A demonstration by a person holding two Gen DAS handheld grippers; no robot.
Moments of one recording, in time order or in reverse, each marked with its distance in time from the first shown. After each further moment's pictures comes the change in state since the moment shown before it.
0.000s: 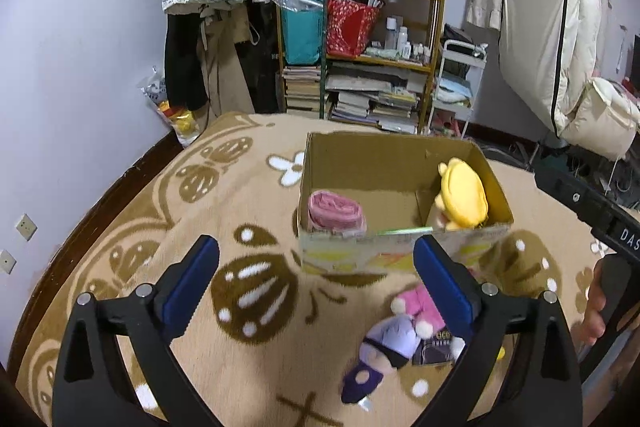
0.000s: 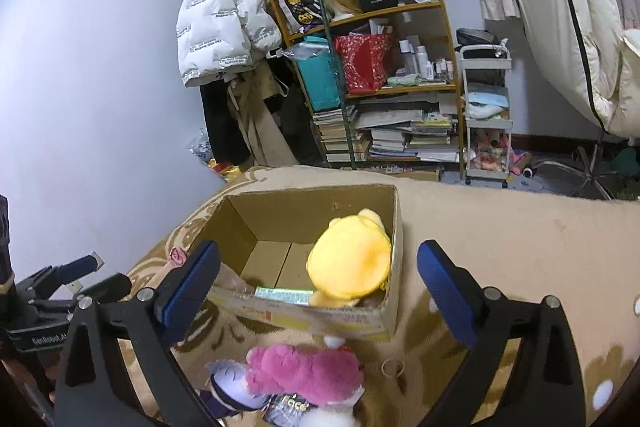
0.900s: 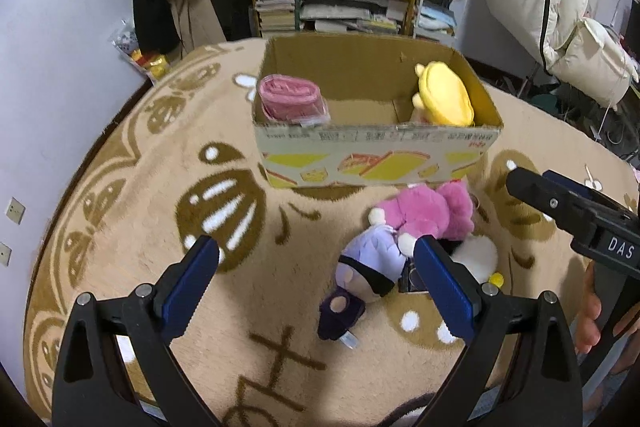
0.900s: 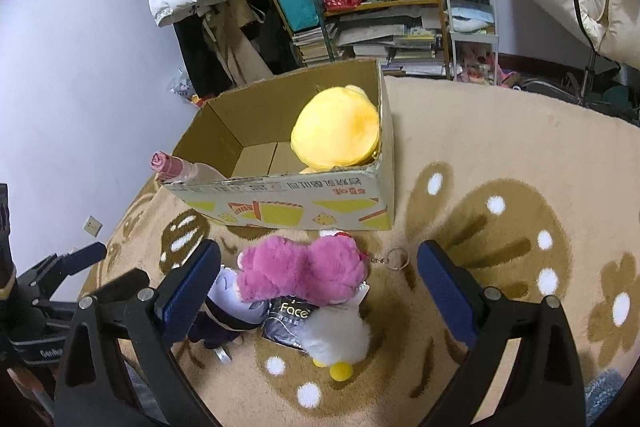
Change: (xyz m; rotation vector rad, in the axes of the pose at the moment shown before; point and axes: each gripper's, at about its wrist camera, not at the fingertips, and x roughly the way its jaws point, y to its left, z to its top) left arm 0.028 -0.024 -0.043 0.056 0.254 -0.064; right arm 0.010 -0.007 -0.054 0.088 0.281 -0.041
